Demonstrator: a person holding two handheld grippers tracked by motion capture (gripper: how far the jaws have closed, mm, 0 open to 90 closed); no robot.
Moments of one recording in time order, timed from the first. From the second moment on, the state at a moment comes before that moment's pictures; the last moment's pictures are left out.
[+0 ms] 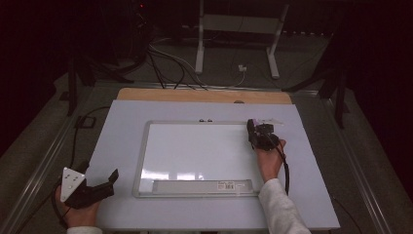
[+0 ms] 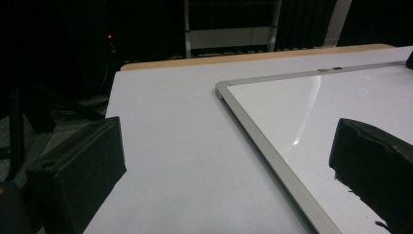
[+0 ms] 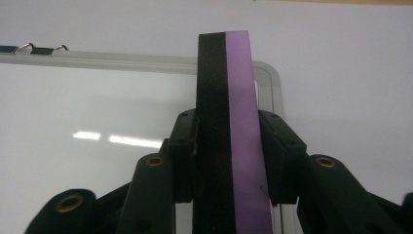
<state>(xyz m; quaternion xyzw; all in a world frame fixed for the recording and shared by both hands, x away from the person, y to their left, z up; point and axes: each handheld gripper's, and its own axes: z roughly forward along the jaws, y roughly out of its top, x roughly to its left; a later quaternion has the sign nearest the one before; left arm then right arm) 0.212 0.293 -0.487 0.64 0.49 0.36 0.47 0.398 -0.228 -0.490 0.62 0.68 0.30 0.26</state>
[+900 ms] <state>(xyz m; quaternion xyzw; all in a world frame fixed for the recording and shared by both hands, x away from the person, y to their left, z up) 0.211 0.293 -0.487 0.64 0.49 0.36 0.46 0.377 -0.233 -0.467 0.55 0.72 0.33 0.28</state>
